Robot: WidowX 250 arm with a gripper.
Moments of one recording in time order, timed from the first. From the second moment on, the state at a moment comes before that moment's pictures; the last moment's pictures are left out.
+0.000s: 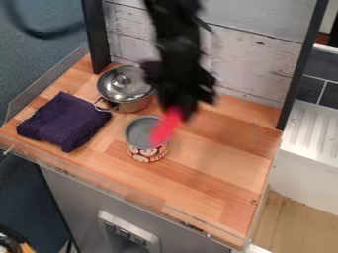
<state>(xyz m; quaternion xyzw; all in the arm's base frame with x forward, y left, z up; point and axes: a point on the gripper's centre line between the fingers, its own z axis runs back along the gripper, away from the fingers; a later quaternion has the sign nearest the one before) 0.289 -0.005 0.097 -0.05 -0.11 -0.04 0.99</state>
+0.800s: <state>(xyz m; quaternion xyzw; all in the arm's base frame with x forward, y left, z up) 0.279 0.167 0.049 -0.04 0.01 0.09 1.00</state>
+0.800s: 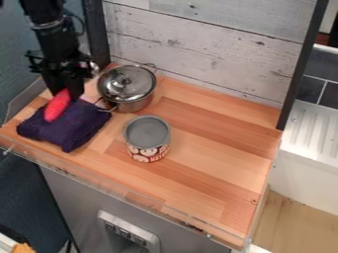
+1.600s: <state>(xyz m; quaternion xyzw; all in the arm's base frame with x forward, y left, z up) 0.264 0.192 0.013 0.01 0.02 0.12 0.99</state>
